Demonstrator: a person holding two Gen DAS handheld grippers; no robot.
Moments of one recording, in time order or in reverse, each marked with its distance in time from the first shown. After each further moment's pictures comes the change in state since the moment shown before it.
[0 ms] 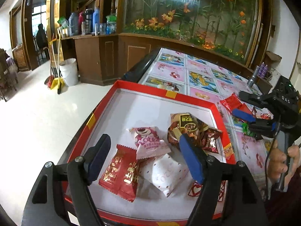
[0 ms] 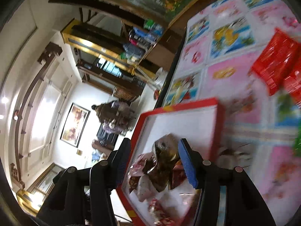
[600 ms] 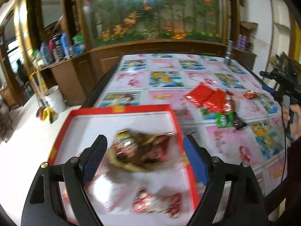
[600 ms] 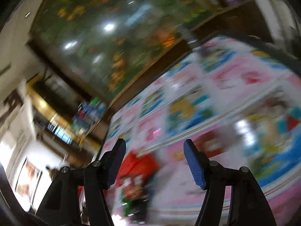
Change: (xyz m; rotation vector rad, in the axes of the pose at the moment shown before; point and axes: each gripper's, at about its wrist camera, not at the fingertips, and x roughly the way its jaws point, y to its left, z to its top) left arm 0.000 -0.123 0.017 0.292 -0.016 -0.054; right arm -0.268 -0.127 0.048 0.116 -0.564 -0.439
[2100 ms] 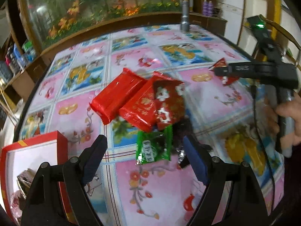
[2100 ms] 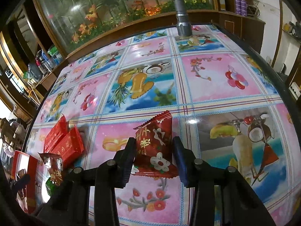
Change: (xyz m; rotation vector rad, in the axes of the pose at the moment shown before) left arm 0.109 -0.155 0.034 0.183 0.183 -0.168; right arm 0.076 0.005 -0.019 -0.359 0.261 -0.391
